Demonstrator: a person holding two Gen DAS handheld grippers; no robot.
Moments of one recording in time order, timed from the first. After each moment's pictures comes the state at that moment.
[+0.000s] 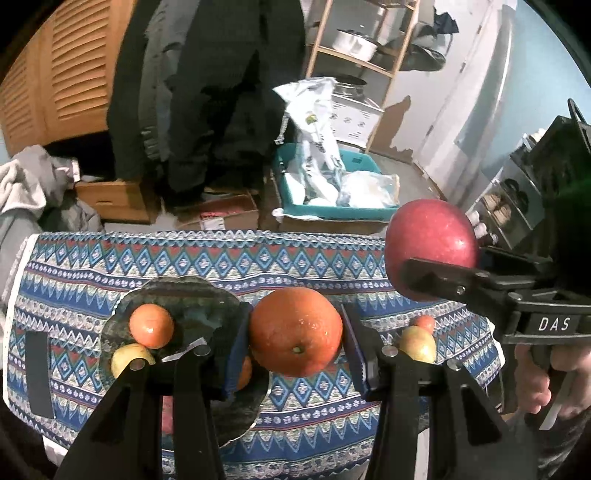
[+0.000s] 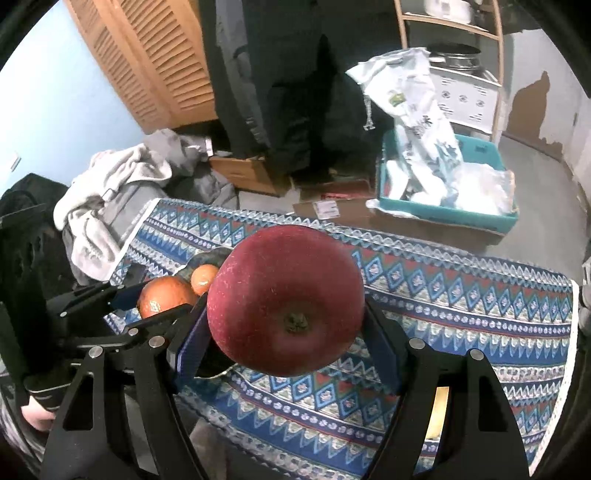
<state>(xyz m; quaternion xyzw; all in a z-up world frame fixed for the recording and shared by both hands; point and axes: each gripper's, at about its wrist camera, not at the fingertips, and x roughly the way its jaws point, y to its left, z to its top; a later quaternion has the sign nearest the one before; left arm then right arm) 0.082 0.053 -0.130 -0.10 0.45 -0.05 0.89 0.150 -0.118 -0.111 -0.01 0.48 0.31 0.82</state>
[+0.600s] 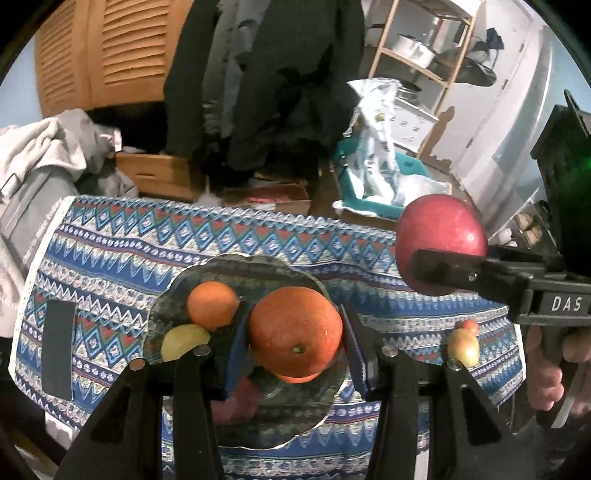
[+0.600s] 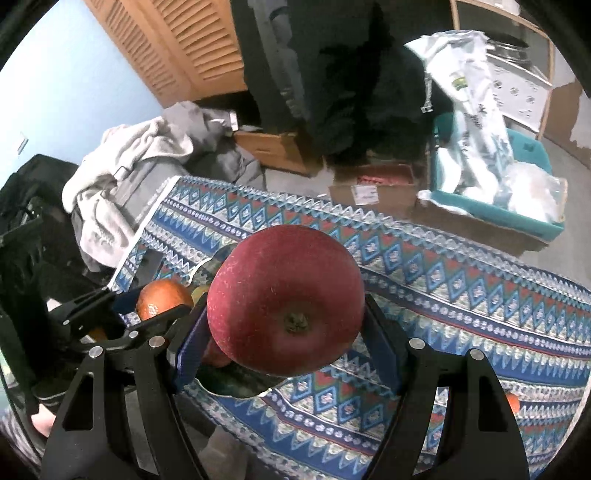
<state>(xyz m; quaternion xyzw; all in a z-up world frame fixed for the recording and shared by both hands) 0.071 0.126 -0.164 -0.13 0.46 0.02 0.88 0.167 -0.039 -0.142 -0.02 0.52 0.35 0.78</state>
